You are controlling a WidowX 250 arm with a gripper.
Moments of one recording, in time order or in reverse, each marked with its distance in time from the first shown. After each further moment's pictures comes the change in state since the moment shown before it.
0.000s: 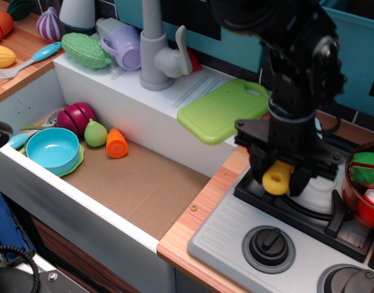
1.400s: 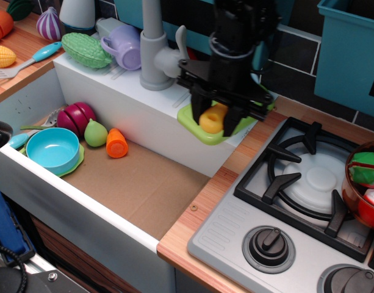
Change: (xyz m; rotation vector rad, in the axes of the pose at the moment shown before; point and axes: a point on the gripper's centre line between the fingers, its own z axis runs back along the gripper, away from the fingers) arm 0.032 0.090 0.019 0.175 0.033 0.007
